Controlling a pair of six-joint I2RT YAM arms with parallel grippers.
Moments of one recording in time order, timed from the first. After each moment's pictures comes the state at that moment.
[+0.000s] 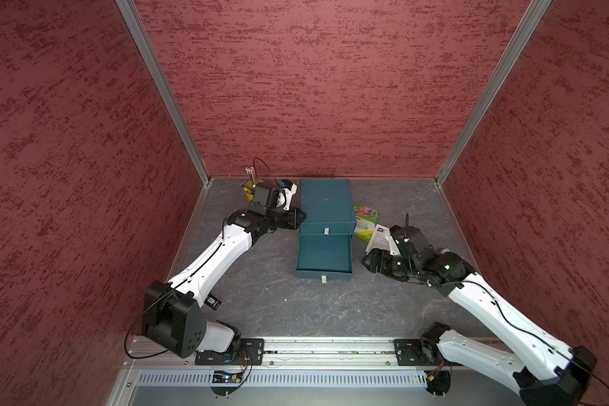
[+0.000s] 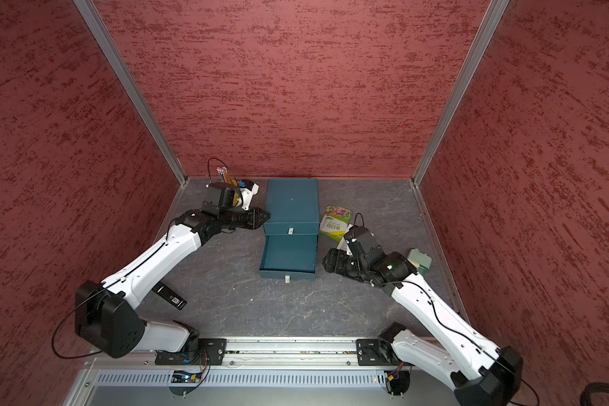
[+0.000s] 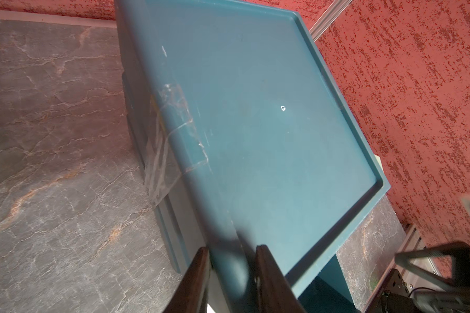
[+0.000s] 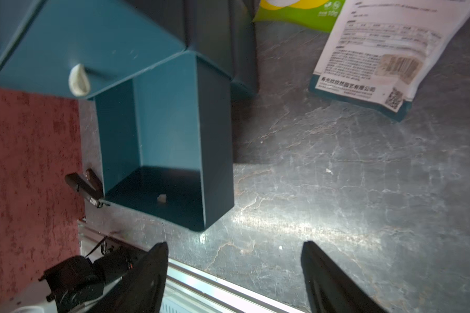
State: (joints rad) left arm -0.40 1.42 1.22 -0.52 0.34 -0.29; right arm 0.67 0.95 0.93 -0.87 -0.12 0.84
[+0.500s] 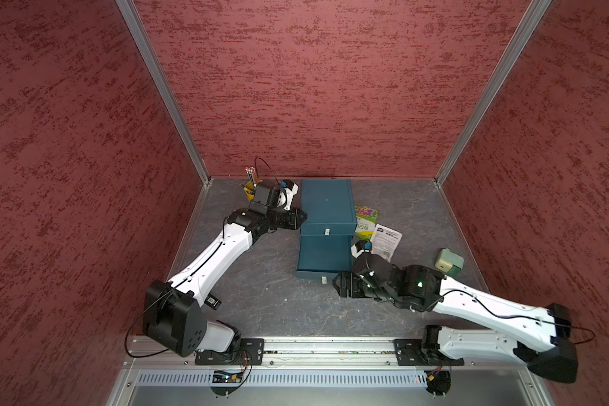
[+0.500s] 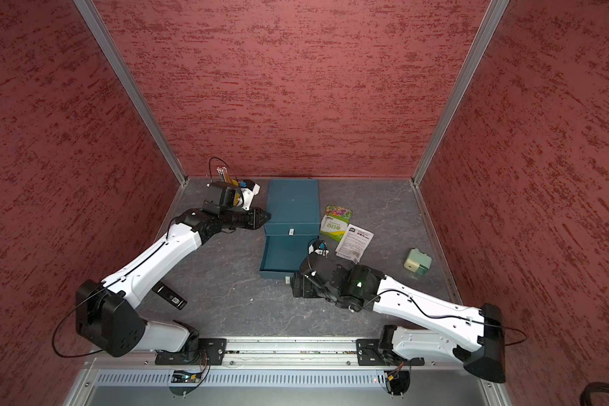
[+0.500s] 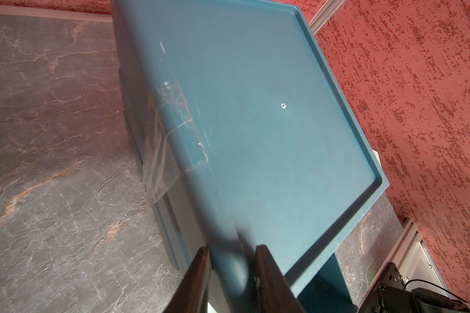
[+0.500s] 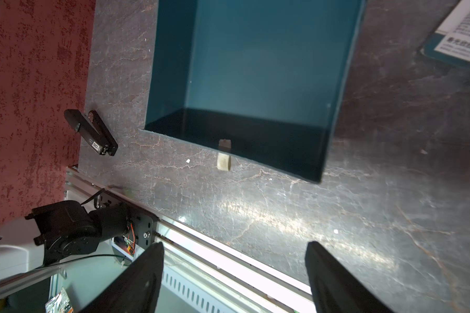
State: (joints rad) left arm -0.41 1.42 1.23 -0.54 0.35 -0.29; right arm 1.15 1.13 0.99 -0.77 0.14 1.02
